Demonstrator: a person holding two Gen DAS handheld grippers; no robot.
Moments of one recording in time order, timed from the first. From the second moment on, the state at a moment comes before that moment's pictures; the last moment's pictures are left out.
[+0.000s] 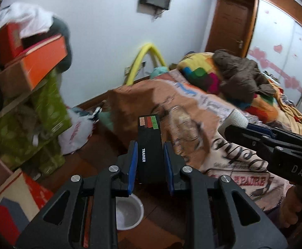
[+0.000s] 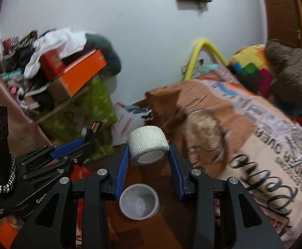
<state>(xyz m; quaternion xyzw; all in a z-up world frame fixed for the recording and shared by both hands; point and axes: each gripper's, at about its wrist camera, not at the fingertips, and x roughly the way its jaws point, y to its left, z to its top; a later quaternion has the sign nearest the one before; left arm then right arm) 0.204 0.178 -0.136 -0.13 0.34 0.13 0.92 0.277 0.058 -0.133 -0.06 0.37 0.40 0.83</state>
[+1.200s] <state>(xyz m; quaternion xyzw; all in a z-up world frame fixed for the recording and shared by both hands) 0.173 0.265 -0.374 -0.27 0.51 0.20 0.79 0.282 0.180 -0.319 -0.16 0.57 0.44 0.68</state>
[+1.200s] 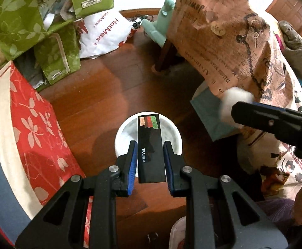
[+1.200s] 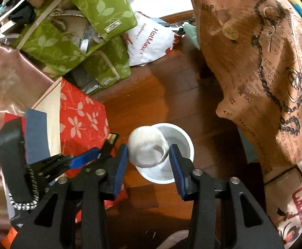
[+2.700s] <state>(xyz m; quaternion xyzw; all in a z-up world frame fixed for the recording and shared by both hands) 0.180 0.153 -0.144 -0.13 0.37 0.16 0.91 0.273 0.021 -0.132 -0.09 0.38 0.40 0.83</state>
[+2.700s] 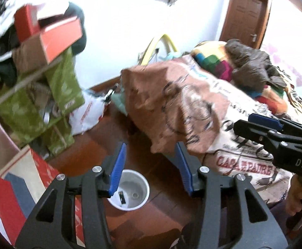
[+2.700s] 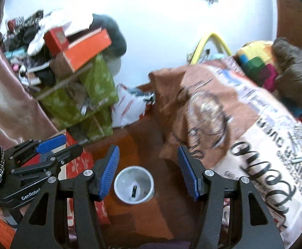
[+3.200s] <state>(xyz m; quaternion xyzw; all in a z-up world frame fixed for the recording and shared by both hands) 0.239 0.042 -0.077 -0.08 0.32 0.06 0.94 0.295 -0.109 -0.084 -0.05 0.31 0.30 0.90</state>
